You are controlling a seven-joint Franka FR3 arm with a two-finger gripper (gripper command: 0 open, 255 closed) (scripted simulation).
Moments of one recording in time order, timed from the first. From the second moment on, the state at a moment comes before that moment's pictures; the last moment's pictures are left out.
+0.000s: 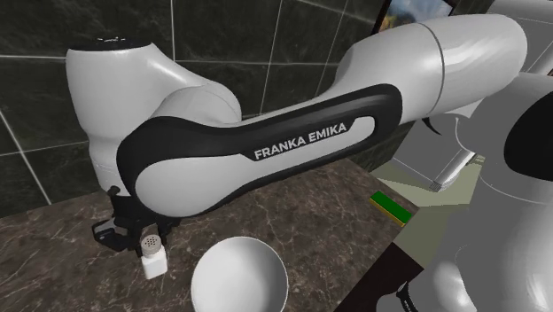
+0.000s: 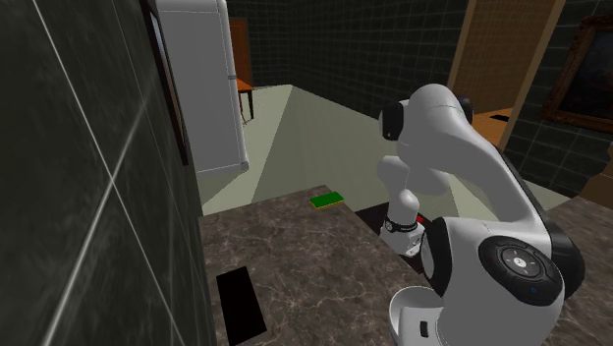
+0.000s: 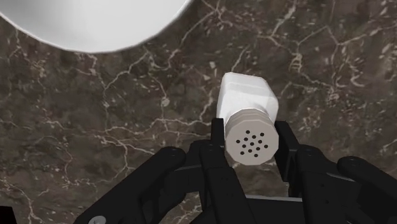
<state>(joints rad) 0.51 0.39 0.43 -1.64 -0.16 1.98 0.94</state>
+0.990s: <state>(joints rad) 0.52 0.41 0.42 -1.68 -0.17 2.05 0.94</state>
